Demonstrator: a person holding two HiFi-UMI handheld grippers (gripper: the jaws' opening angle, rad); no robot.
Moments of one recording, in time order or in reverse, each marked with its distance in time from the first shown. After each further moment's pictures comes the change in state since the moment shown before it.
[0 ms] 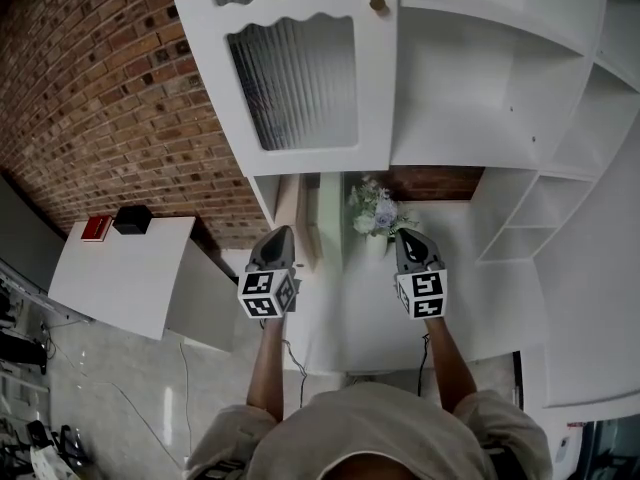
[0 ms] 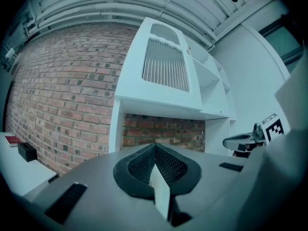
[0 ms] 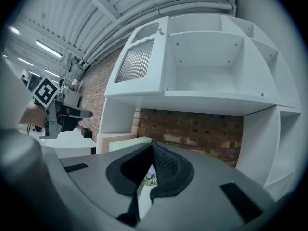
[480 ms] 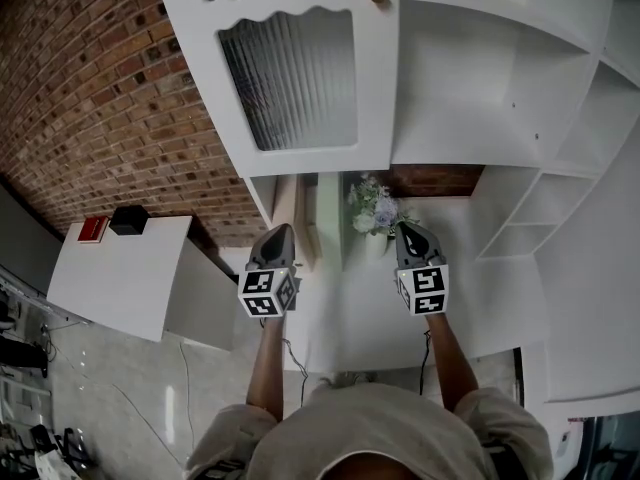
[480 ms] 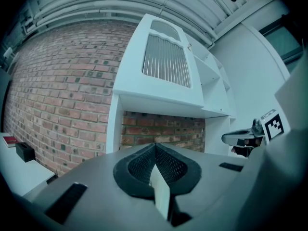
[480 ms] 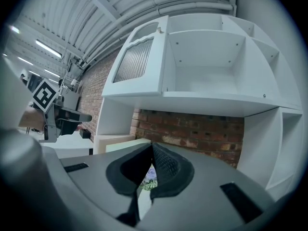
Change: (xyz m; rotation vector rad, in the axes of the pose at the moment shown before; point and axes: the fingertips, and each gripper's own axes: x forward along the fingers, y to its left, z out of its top) left arm 0.014 0.003 -0.007 0.003 0.014 -0.013; right arm 0.012 -0.005 0.006 -0.004 -0.014 -0.010
